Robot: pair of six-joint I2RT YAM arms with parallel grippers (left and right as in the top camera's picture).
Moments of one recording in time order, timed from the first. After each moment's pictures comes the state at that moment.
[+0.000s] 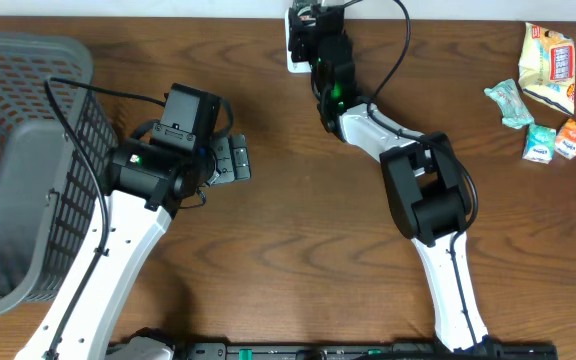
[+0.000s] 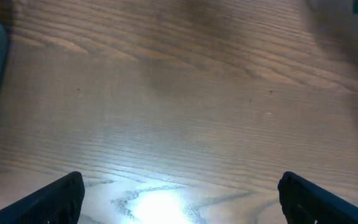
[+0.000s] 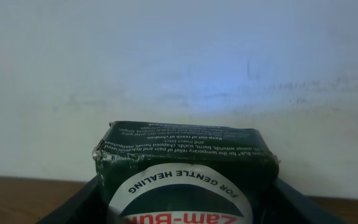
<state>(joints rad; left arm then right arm) -0.34 1.35 1.34 -1.07 -0.08 -0.46 0.42 2.47 1.77 0.67 0.17 0.21</state>
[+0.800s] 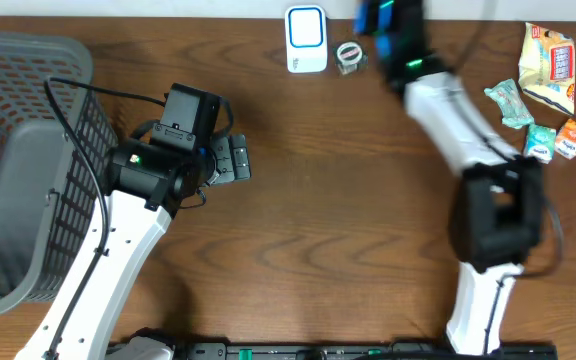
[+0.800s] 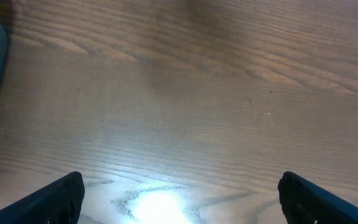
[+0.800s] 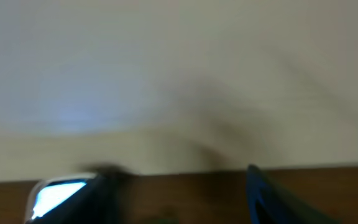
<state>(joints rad) -0.34 1.35 1.34 -1.07 -0.08 -0.46 0.19 2.11 1.78 0.01 0.20 0.17</state>
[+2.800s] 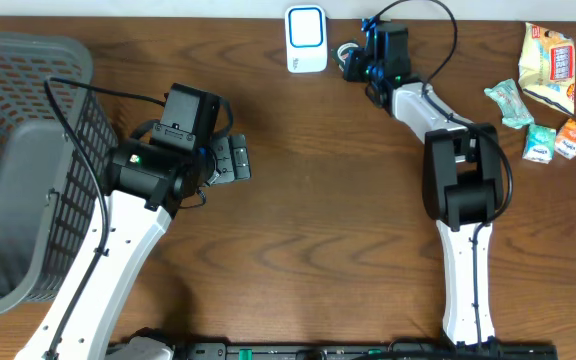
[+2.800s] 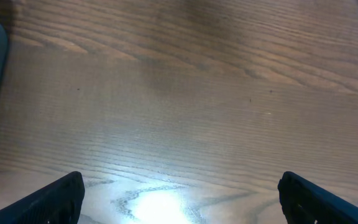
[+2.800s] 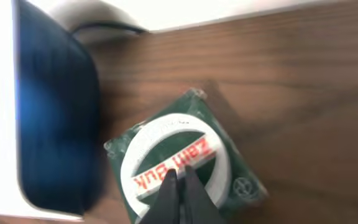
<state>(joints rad) -0.34 1.35 1.34 -1.07 -0.08 -0.46 0.18 2.51 1.90 -0.07 -0.13 0.28</state>
